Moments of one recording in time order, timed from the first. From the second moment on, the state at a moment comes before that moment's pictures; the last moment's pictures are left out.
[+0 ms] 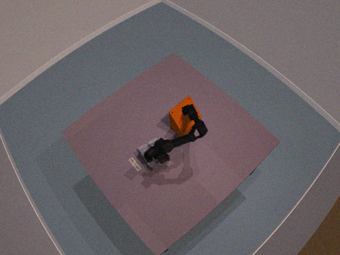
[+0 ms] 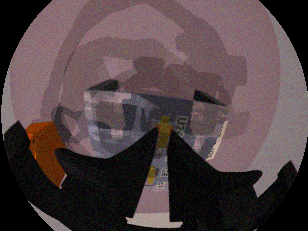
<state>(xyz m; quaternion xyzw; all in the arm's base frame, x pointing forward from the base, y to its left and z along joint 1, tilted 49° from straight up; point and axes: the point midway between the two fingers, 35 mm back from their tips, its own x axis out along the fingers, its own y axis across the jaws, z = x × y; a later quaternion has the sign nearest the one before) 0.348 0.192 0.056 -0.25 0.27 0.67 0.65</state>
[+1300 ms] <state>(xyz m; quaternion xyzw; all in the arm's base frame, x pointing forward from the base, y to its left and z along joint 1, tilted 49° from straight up) 0.347 0.192 0.056 -0.25 0.27 0.66 0.65</state>
